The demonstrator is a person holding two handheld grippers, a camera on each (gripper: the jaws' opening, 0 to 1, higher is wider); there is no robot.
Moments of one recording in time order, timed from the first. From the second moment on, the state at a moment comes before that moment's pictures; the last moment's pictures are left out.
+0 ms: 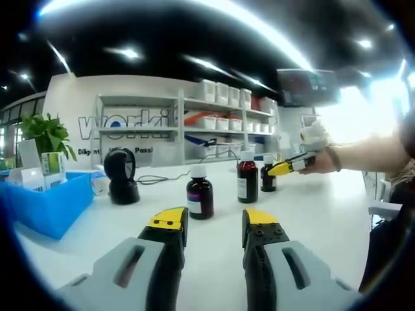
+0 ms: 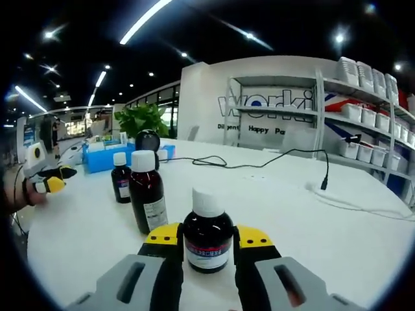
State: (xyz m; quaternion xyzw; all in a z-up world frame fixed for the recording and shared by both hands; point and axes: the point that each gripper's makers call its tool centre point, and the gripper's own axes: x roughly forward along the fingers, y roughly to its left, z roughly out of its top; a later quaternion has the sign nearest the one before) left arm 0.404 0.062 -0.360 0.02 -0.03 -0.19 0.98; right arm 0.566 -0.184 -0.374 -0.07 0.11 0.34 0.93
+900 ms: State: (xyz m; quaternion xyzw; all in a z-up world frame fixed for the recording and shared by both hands) left arm 0.405 0.063 -0.360 0.02 -0.03 -0.19 0.98; right arm 0.573 -0.186 -0.368 -0.07 0.09 0.30 0.95
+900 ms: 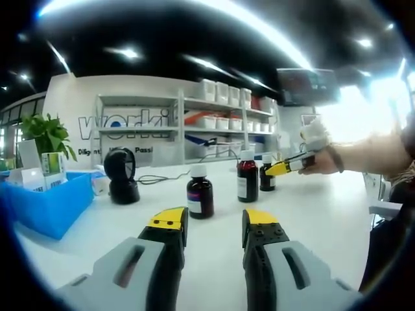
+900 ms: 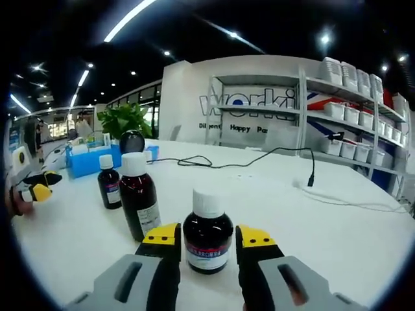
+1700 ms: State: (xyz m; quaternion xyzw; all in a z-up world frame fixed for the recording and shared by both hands) left arm 0.405 0.062 -0.361 0.03 -0.03 -0.19 0.98; right arm 0.554 -0.206 -0.356 -0.11 0.09 0.38 0.91
